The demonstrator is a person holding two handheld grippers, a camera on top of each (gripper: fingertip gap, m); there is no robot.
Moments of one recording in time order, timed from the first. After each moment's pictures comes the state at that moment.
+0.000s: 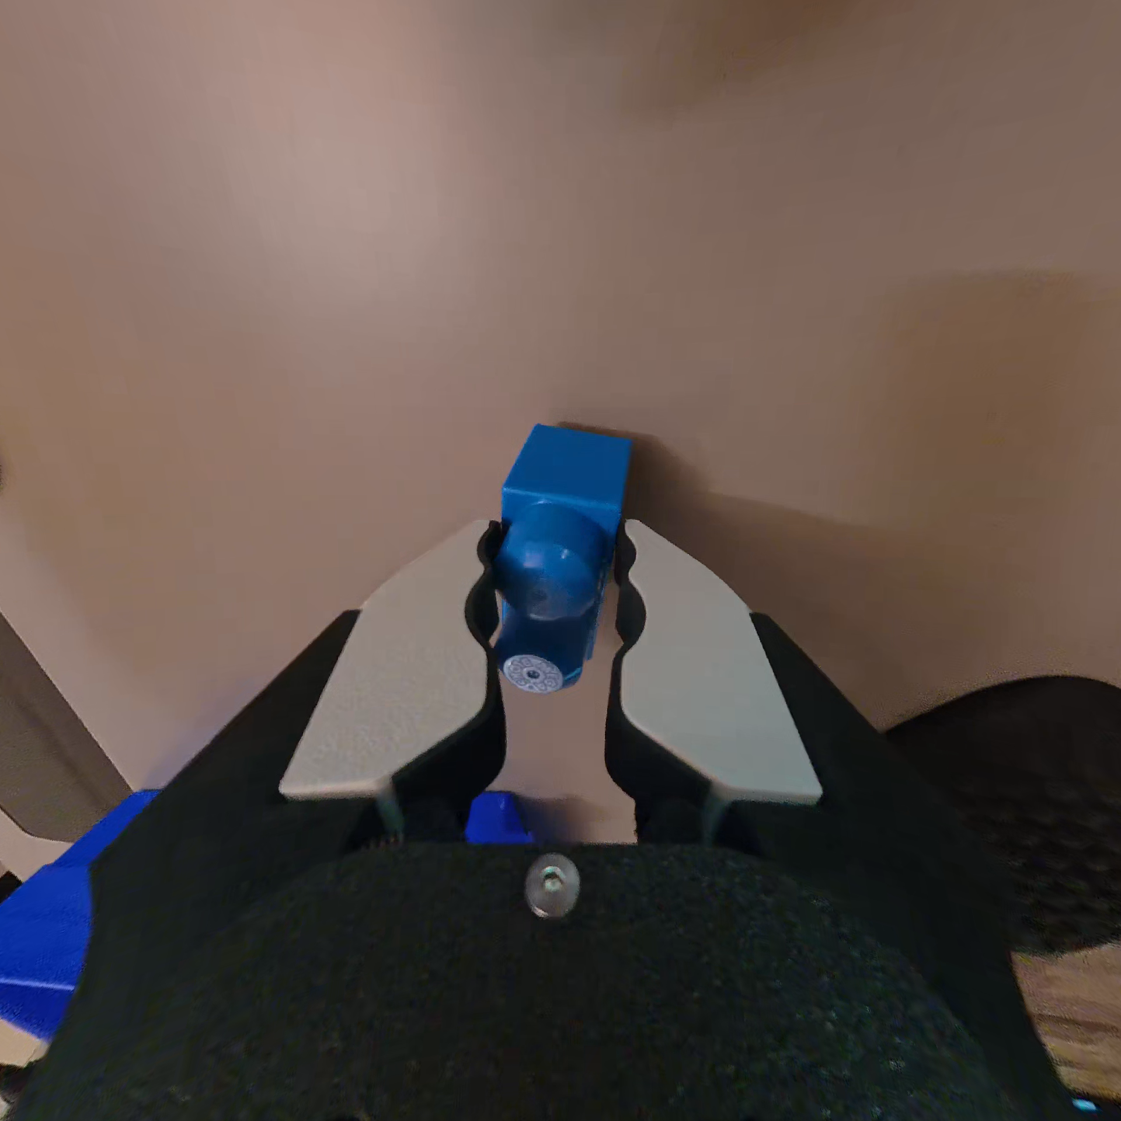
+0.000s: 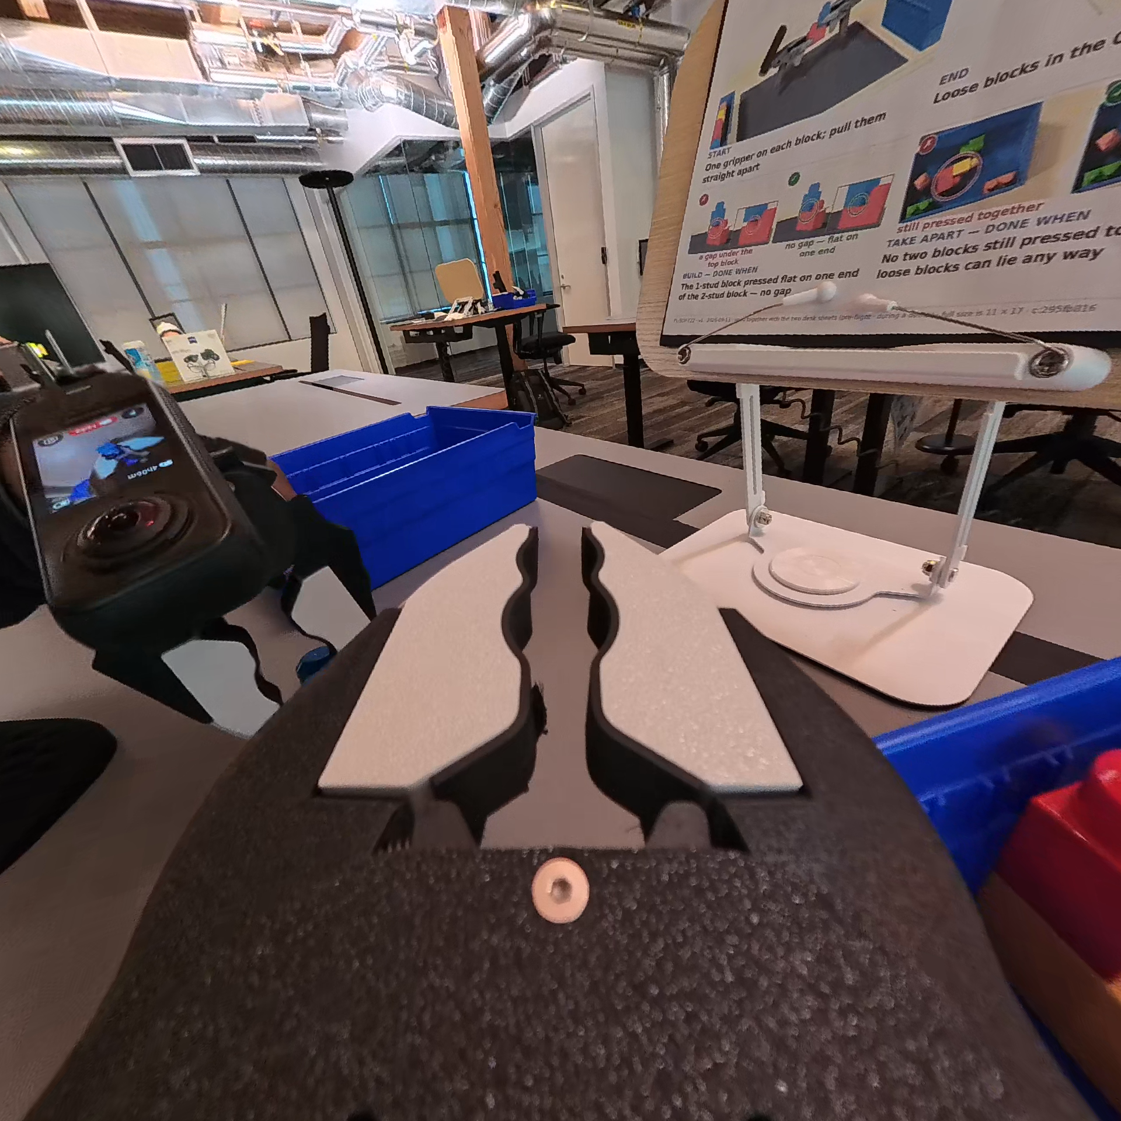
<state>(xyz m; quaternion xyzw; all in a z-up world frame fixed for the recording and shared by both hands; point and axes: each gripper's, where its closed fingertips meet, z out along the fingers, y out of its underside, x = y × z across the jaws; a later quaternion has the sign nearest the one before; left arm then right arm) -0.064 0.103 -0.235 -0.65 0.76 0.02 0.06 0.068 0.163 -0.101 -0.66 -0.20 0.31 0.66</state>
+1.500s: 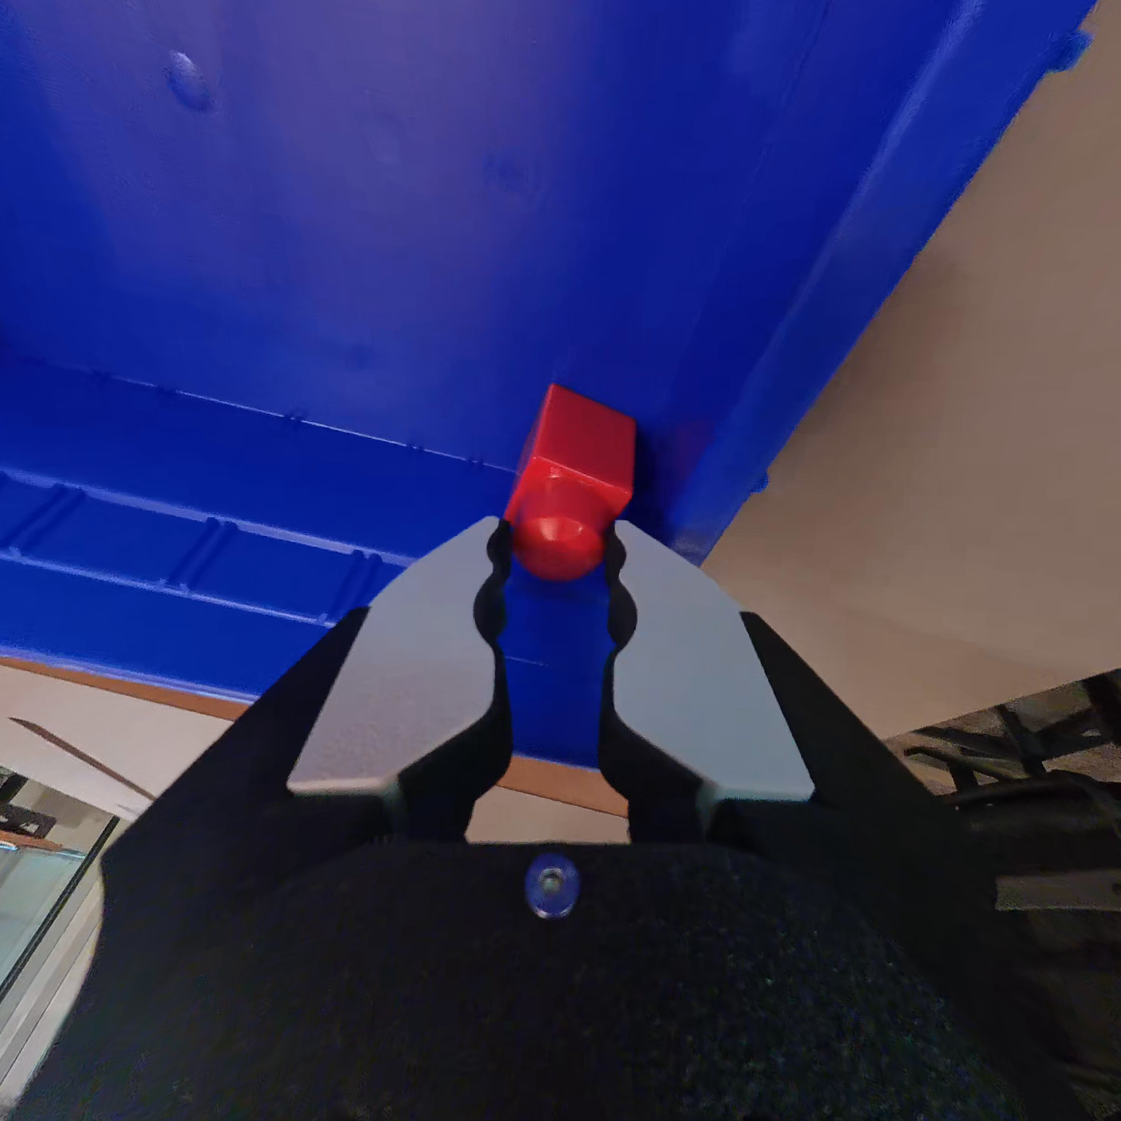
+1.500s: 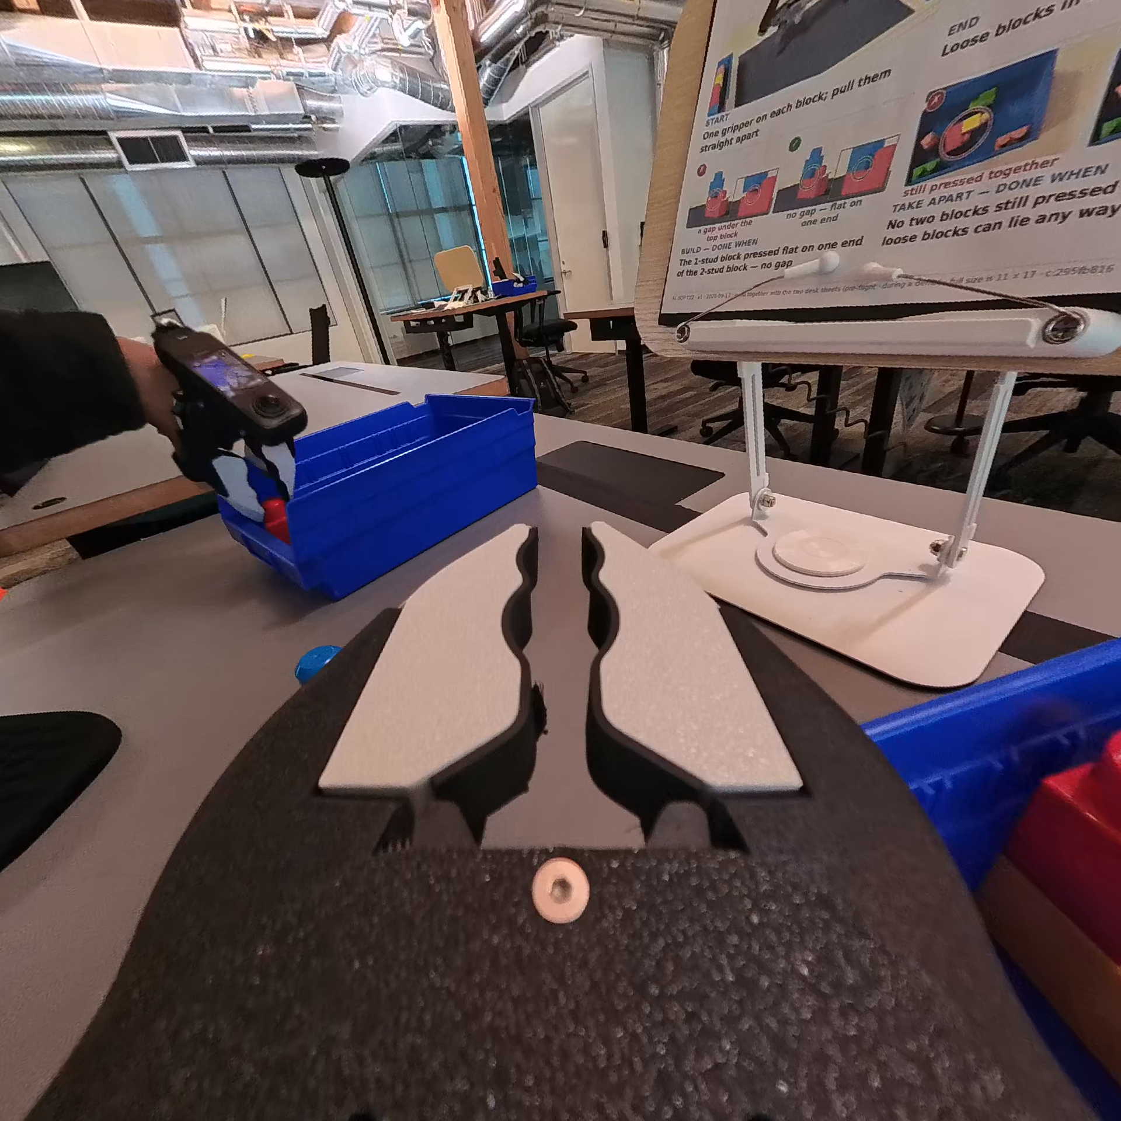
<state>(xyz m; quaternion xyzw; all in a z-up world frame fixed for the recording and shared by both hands) -0.405 0.185 -0.220 -0.77 0.61 0.15 -0.08 0.069 0.165 -0.109 -0.67 -0.20 0.31 0.65</state>
